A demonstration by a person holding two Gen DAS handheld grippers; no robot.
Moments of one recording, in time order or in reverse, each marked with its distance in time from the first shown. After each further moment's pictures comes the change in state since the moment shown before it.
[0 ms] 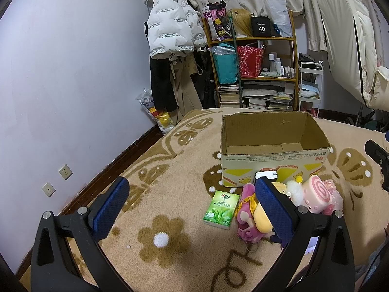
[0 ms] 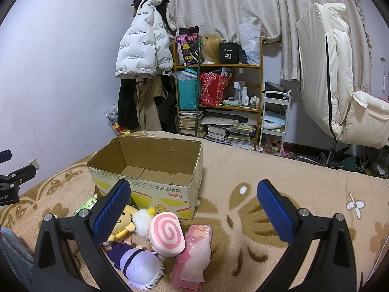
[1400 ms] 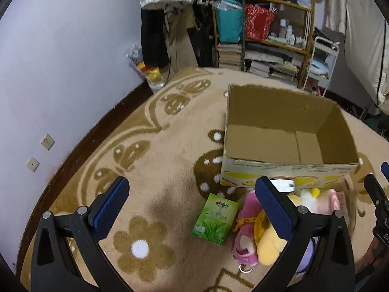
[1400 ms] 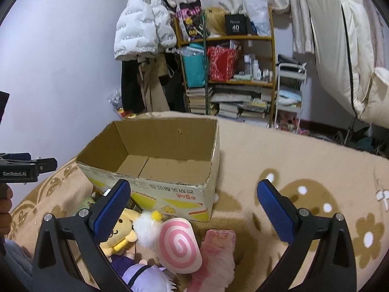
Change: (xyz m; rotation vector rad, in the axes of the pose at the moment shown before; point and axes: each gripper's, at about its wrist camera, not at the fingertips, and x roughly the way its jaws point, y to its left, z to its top) left arm 0.128 -0.006 0.029 -0.058 0.316 -0.044; right arm 0.091 0.002 -0.011 0.059 0.161 0.075
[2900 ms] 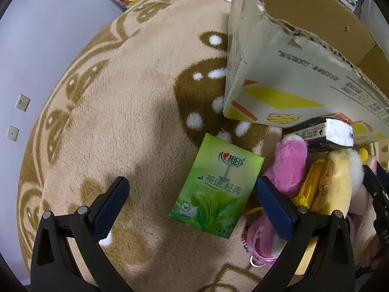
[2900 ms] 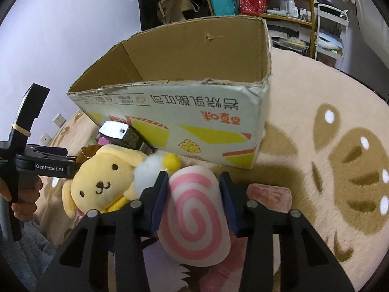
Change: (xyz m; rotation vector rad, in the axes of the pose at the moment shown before) left arm 0.120 -0.010 -0.039 0.020 0.427 -0.068; right arm 0.077 0.010 -0.050 -0.015 0.360 0.192
